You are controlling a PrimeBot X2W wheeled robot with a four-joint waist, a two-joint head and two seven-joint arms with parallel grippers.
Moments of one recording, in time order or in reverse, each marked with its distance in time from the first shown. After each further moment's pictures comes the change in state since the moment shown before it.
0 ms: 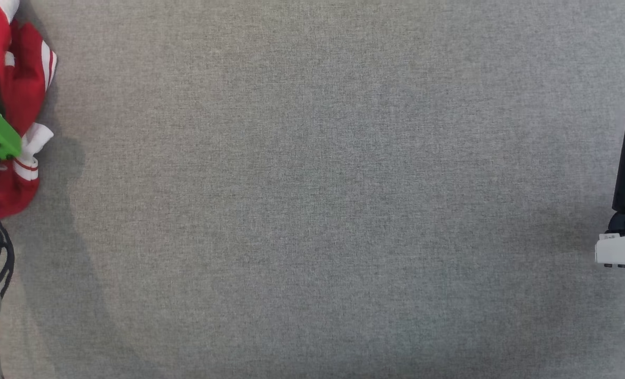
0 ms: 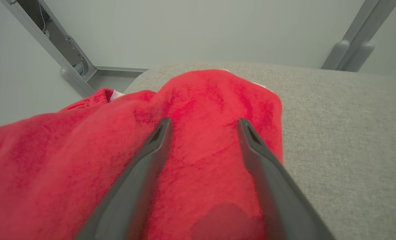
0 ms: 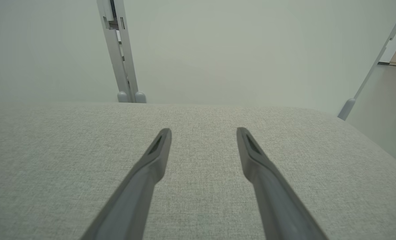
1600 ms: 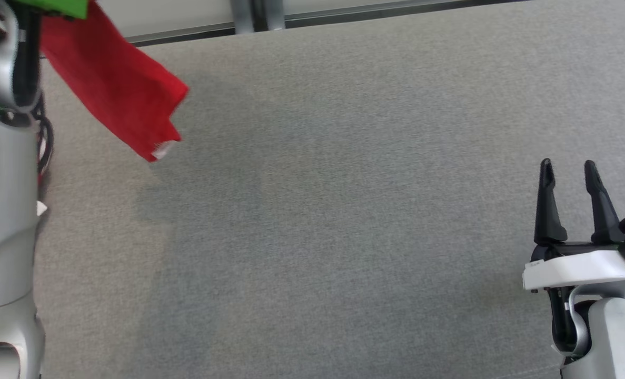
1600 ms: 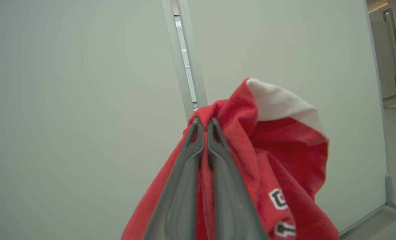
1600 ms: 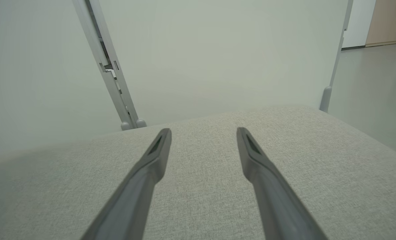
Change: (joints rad) left arm -0.211 -0.072 -0.241 -0.497 0.058 0.004 -0.051; right arm -0.009 0.084 0.115 0.272 0.072 0.000 -0.099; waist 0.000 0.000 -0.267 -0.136
